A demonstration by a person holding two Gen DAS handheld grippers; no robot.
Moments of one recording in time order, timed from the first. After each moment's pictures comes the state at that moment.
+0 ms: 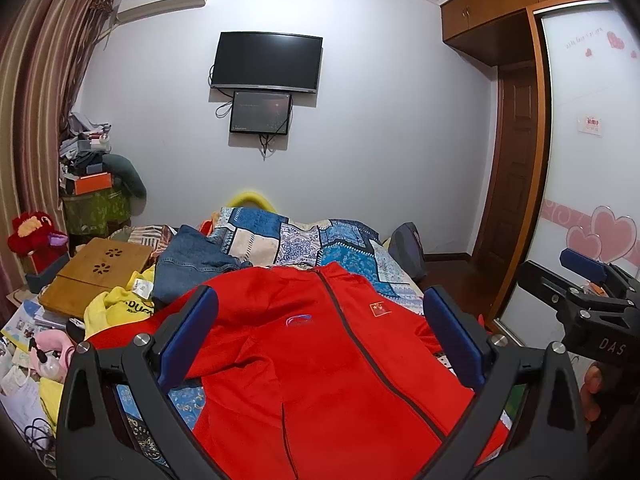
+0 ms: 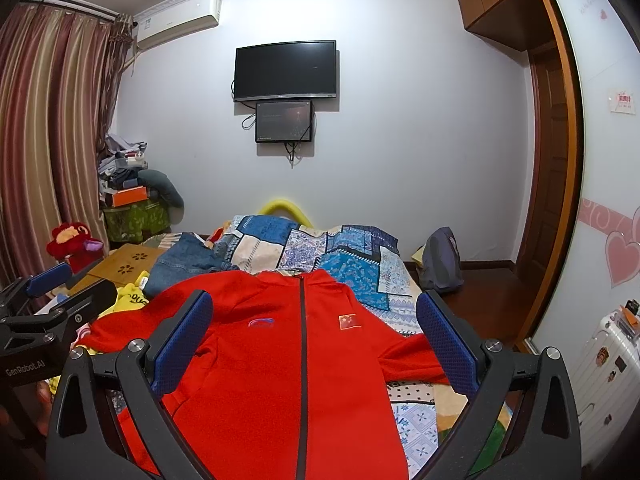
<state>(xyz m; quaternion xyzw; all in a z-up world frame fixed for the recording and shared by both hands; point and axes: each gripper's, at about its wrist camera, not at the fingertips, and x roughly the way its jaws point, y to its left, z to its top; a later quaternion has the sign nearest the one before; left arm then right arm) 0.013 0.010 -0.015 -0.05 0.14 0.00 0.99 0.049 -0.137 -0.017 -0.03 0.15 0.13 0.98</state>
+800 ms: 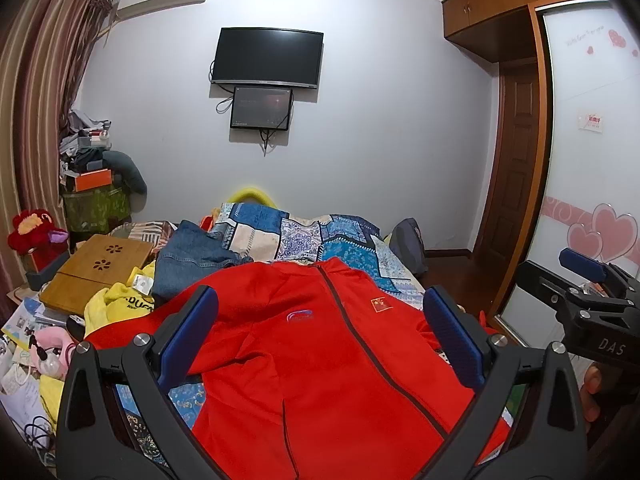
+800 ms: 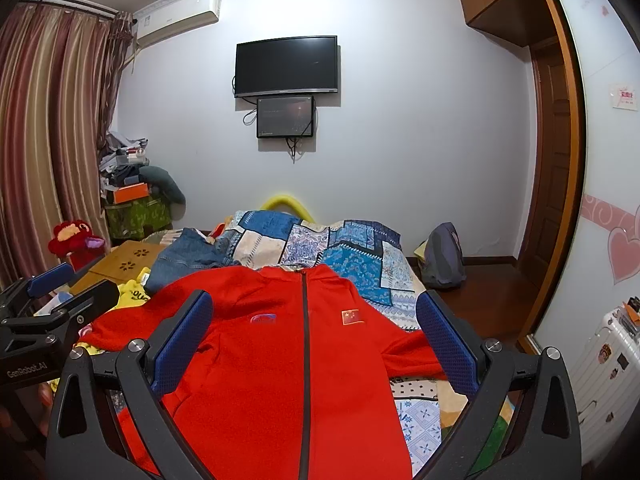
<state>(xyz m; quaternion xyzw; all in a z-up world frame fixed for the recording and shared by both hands) 0.013 0.010 -0.016 -0.05 0.15 0.00 0.99 0.050 -0.135 -0.020 -0.03 0.16 0.14 0.98</state>
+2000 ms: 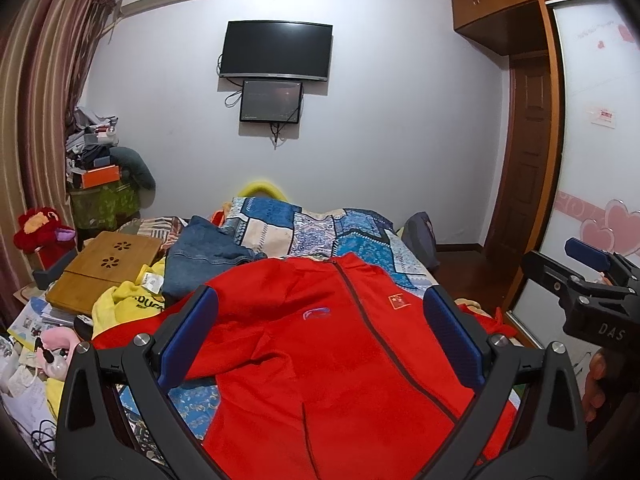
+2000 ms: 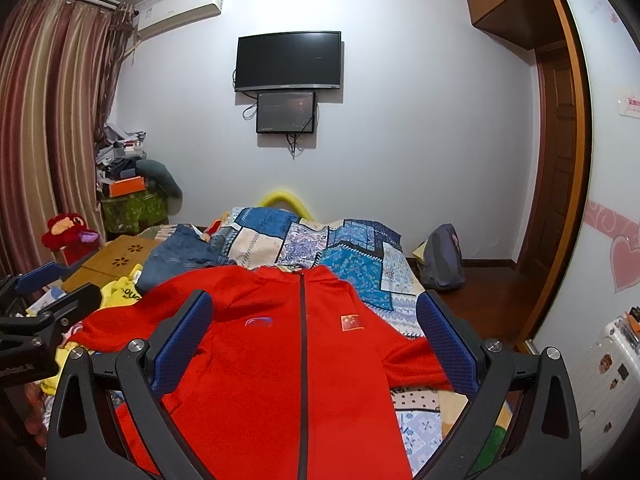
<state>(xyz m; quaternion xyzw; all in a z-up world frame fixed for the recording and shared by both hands) 0.032 0.032 -0.027 -0.05 0.16 0.02 0.98 0.074 -0.122 -0.023 -0.04 0.17 0.13 0.98</state>
